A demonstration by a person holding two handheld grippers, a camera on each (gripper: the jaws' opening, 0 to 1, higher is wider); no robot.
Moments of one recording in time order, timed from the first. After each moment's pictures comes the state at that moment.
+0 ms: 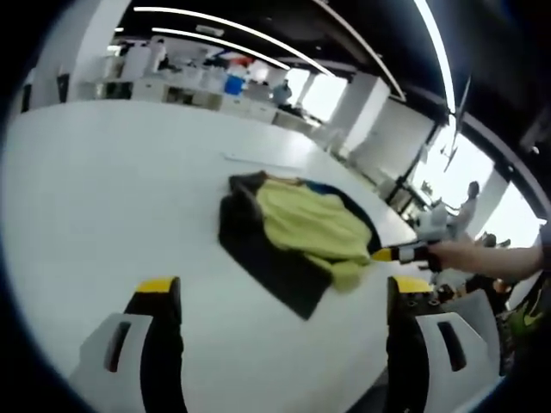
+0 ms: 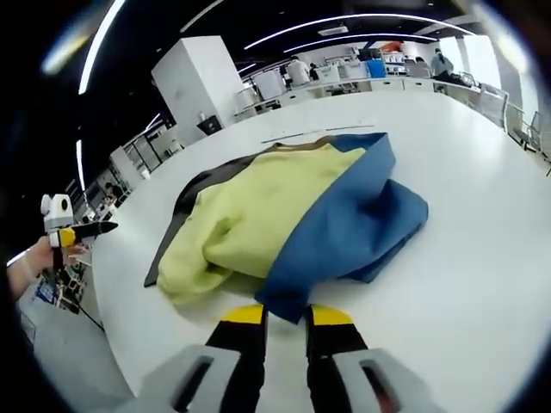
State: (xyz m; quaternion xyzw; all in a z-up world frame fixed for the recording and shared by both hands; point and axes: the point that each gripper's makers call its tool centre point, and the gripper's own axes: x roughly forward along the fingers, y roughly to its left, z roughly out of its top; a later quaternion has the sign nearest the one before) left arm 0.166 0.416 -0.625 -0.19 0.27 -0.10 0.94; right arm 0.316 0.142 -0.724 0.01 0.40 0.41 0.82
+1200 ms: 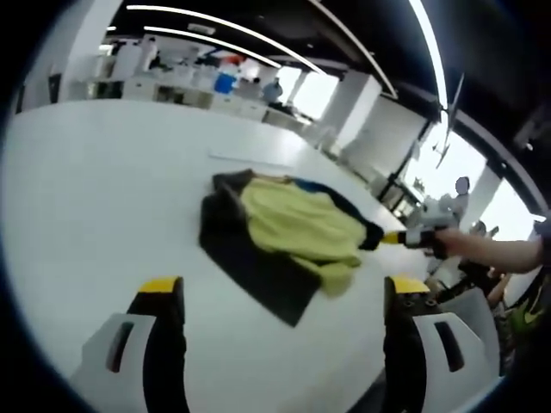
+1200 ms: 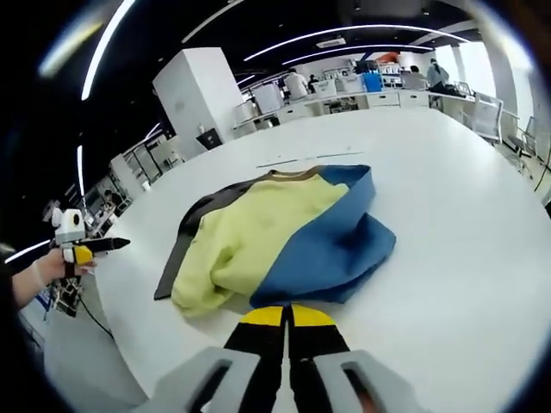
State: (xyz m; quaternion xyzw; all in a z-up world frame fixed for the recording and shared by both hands) left arm 0.180 0.393 -0.624 -0.19 0.27 -0.13 0.94; right arm 0.333 0.114 -0.671 0.01 0.37 0.41 0.83
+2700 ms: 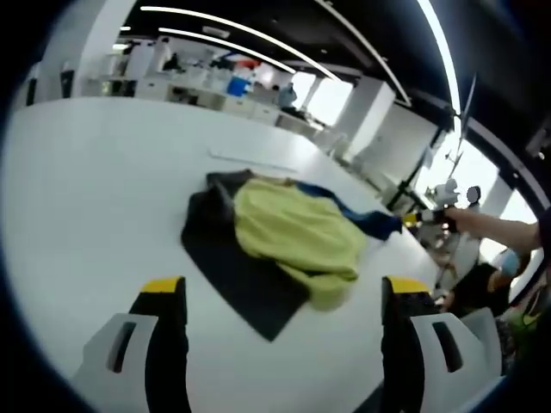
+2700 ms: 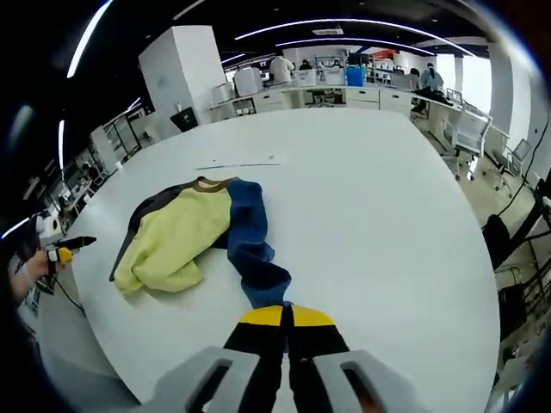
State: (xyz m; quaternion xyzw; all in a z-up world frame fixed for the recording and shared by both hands) left arm 0.195 0.363 -0.632 -0.20 0.26 -0.08 0.94; right arm 0.438 -0.027 -0.646 -0.07 0.41 0.36 0.84
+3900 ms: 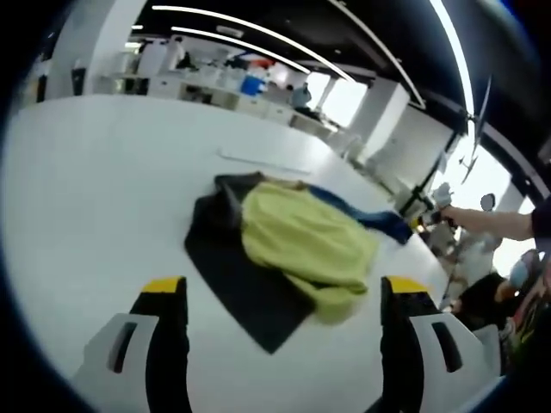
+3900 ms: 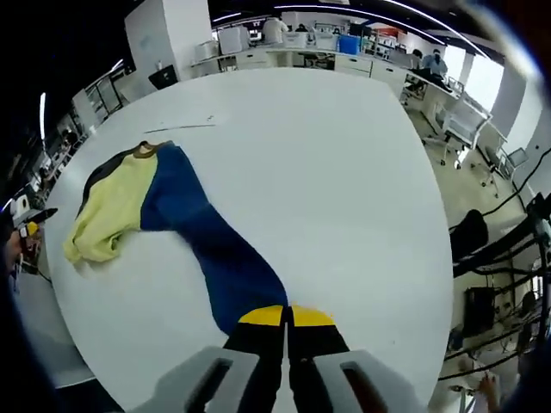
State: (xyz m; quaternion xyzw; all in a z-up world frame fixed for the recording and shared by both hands) left arm 0.212 0.366 -0.631 -0.20 0.27 -0.05 0.94; right arm 0.527 -0.110 -0.689 -0.17 0.48 0.32 0.80
